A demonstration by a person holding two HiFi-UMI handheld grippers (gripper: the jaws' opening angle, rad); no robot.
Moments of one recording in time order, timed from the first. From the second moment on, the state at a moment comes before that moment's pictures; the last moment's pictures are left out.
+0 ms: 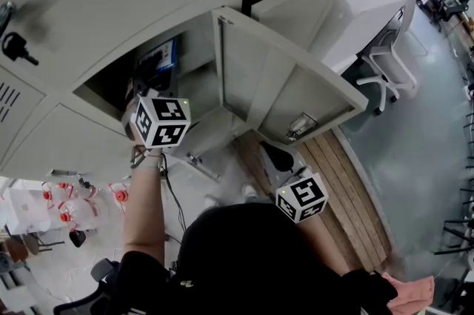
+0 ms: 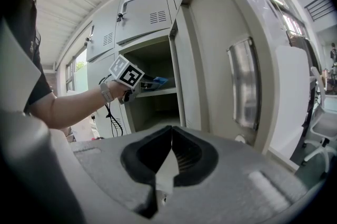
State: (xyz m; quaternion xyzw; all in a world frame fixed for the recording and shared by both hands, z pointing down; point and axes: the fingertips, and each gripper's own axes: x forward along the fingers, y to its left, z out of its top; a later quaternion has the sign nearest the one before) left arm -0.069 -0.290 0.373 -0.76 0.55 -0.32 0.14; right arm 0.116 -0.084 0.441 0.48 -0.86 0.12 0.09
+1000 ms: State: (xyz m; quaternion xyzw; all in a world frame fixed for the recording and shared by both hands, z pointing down) left arm -0.056 -0.292 0.390 -0.82 0.48 -0.30 0.06; right arm 0.113 -0.089 0.441 0.49 -0.86 0.12 0.10
